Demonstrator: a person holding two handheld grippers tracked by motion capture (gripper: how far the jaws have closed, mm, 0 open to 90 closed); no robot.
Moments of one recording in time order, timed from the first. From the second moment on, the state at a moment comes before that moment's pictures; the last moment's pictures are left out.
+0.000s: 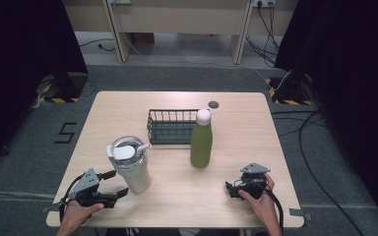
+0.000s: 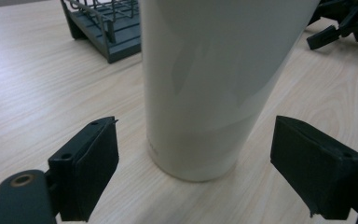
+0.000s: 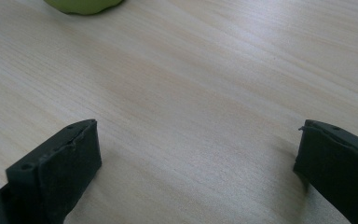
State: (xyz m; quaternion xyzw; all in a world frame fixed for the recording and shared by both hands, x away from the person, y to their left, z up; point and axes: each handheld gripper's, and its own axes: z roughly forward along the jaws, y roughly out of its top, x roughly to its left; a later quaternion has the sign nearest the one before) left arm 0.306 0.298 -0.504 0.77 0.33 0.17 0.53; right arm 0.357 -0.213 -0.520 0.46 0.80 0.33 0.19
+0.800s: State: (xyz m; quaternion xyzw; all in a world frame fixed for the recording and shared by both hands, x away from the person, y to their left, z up) left arm 0.321 0.259 -0.506 0.74 0.31 0.23 0.56; right arm 0.359 -0.214 -0.520 0.46 0.80 0.33 0.19
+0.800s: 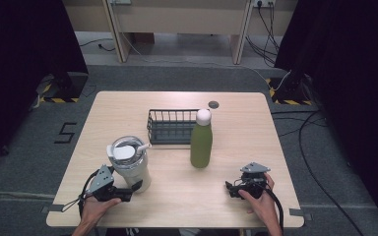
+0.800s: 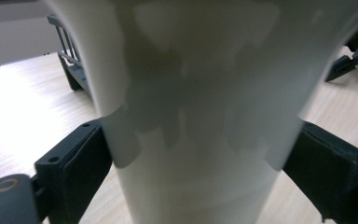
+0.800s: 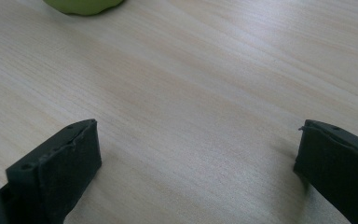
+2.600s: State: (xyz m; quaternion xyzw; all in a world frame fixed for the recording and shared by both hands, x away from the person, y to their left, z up) left arm 0.333 0.247 -0.500 0.70 0.28 0.24 0.61; right arm 0.360 -0.214 -0.520 0.45 0.81 0.33 0.19
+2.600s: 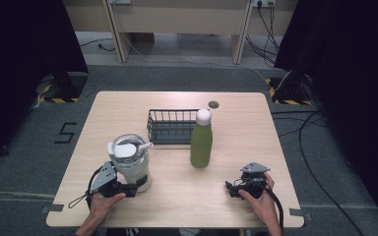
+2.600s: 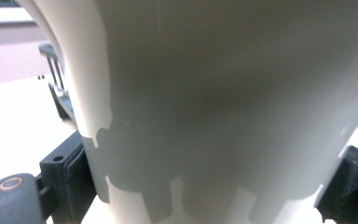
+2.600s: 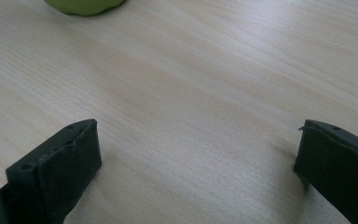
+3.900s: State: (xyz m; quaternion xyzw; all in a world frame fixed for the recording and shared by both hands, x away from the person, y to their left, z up) left arm 0.407 0.239 -0.414 0.71 0.29 0.22 0.61; right arm 0.360 -0.214 -0.520 0.45 0.81 0.33 0.19
